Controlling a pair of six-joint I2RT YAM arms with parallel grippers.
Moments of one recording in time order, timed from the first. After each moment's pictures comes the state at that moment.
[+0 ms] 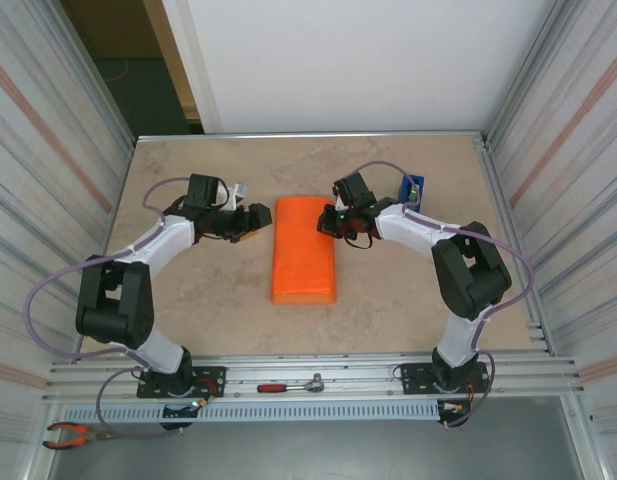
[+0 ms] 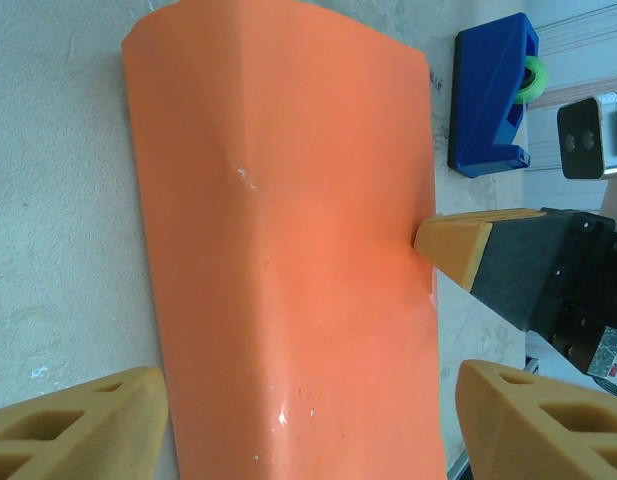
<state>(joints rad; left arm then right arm) -0.21 1.56 1.00 -0.34 0.68 -0.49 0.56 1.80 1.21 -0.30 -0.26 0.74</state>
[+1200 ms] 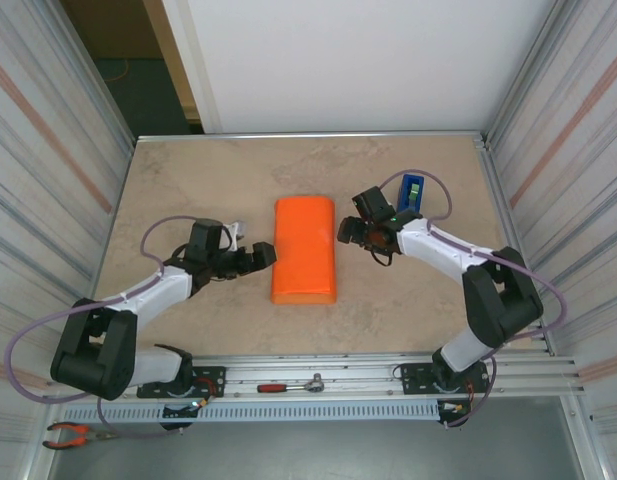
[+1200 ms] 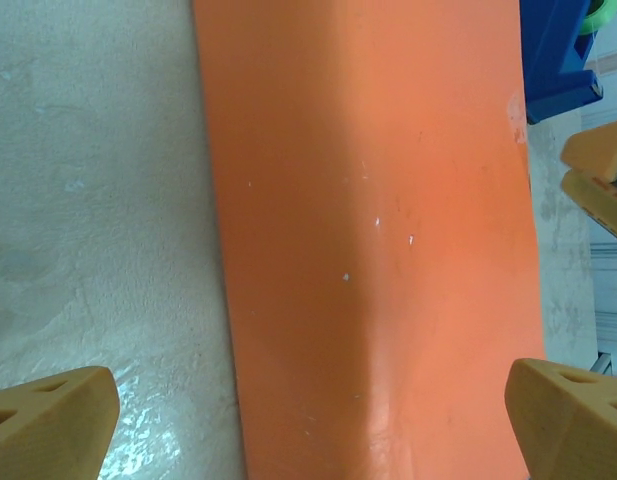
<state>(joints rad) -0.32 1.29 0.56 -0.06 0.51 -0.58 0.55 1.60 1.04 -0.50 0.12 0.75</state>
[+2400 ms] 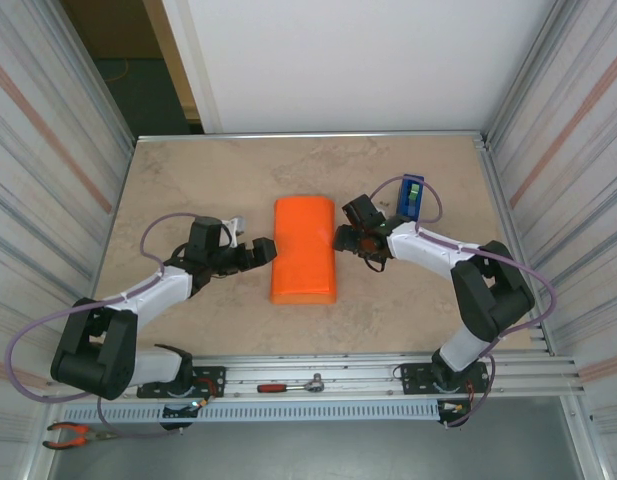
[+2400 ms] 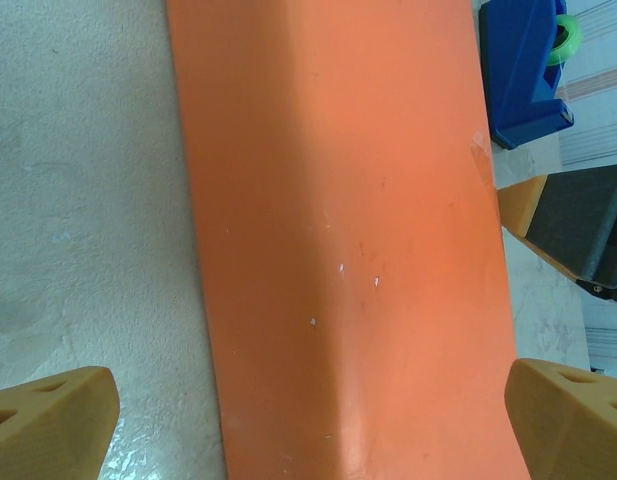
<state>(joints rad) -0.33 1.29 0.56 0.00 0.51 -0.59 0.60 1.64 1.01 -0.48 0.14 0.80</state>
